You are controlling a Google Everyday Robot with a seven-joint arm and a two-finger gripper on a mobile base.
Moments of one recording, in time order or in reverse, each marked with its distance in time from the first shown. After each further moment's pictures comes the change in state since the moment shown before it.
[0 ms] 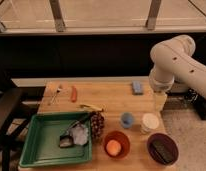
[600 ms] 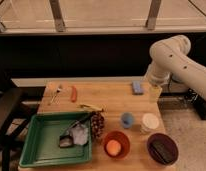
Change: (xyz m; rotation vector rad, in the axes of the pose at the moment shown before) arm -0.001 -0.069 0.039 0.068 -0.058 0.030
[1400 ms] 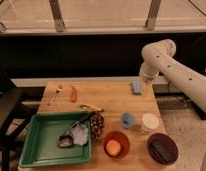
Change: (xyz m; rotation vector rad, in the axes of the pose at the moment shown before) arm -0.009 -0.050 0.051 0.030 -0.015 0.069
